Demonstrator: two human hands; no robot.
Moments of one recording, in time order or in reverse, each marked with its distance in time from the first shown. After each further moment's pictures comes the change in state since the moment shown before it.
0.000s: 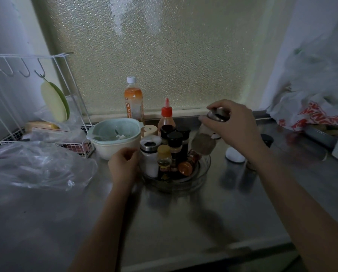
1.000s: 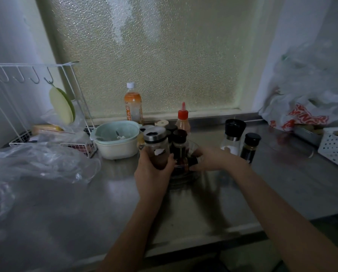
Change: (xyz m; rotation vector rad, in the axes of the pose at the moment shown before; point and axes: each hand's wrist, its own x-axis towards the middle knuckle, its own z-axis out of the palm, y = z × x) left_hand -0.086 0.042 0.022 0.001 0.058 0.244; right_hand -0.031 0.020 0.027 -0.553 -0.844 0.208
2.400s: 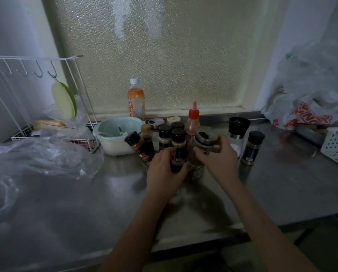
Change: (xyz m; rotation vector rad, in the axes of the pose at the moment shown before) left_hand -0.004 -0.010 0.010 0.151 -0.286 0.284; right_hand -0.017 -0.007 0.046 0.856 0.827 -0.071
